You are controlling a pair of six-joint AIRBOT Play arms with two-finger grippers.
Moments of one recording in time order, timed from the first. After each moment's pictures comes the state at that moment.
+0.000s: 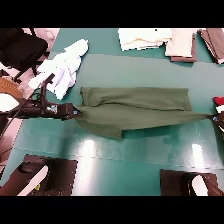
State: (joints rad) left arm 0.00 -0.70 0.73 0.79 -1.21 -1.51; right arm -0.61 -0.73 0.75 -0.97 1.25 1.26
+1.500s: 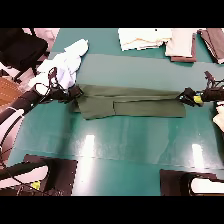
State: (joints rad) left arm 0.01 -1.26 0.80 0.88 -0.54 -1.46; right arm -0.27 -1.52 1.17 -0.96 1.06 1.34
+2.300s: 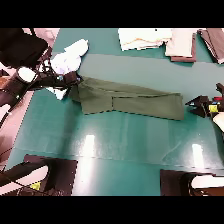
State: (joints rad) left arm 0.01 -1.16 0.99 0.96 -0.77 -1.47; right arm -0.54 -1.64 1.17 -0.77 1.38 1.11
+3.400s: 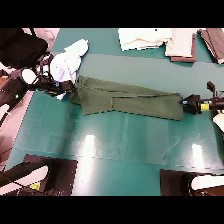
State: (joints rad) left arm 0.01 -1.15 0.99 1.25 -0.89 -1.62; right arm -0.45 -1.73 1.17 -0.72 1.34 1.05
